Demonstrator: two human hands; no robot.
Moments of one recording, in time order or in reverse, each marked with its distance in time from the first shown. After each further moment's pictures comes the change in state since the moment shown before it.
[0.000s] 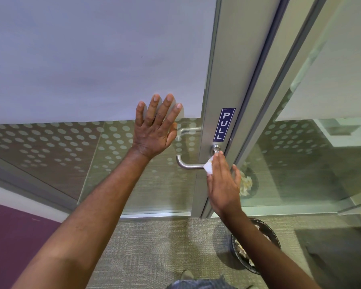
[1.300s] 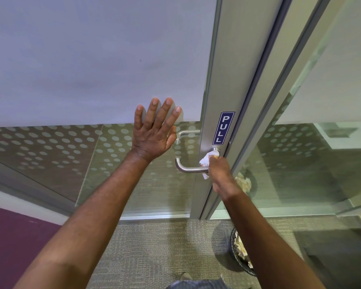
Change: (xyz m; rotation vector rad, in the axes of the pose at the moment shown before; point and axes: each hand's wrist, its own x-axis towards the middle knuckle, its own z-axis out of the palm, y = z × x) left_hand 0.001 0.002 0.001 0.008 0.016 -0.004; right_hand 0.077 -0.030 -0.012 1.088 -0.136 0.780
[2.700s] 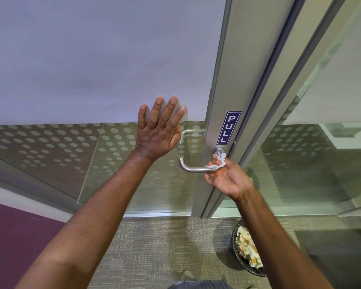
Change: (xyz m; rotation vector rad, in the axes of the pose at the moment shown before) left_hand -0.003 0.001 0.007 -0.011 0.037 0.000; right_hand 0.010 0.003 -0.038 0.648 -0.378 0.448
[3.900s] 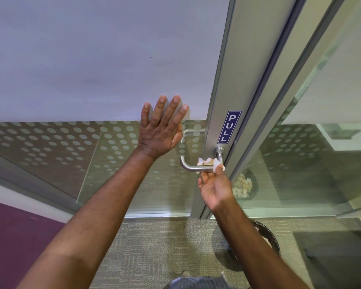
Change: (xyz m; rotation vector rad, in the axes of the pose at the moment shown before) left_hand 0.001 0.000 -0.002 0.006 -0.014 -0.002; right_hand -0.016 0.065 0.033 0.197 0.190 -0.199
